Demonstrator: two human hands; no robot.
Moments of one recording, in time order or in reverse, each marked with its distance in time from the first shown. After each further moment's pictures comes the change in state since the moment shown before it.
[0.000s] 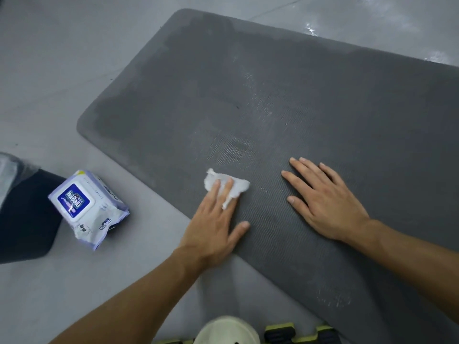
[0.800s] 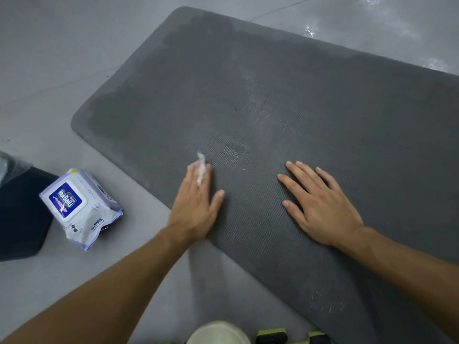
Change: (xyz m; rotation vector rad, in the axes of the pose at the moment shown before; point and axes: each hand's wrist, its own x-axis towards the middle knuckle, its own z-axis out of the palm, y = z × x) left_hand 0.035 -0.031 -0.012 -0.110 0.107 -0.242; right_hand 0.000 -0.002 0.001 -0.023 0.025 0.005
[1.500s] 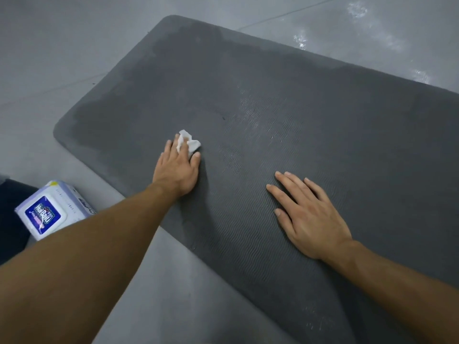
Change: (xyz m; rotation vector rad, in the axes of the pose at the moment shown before) left_hand 0.106 -0.017 -0.029 0.003 -0.015 -0.202; right_hand 0.000 0.001 0.003 0.024 0.037 0.010
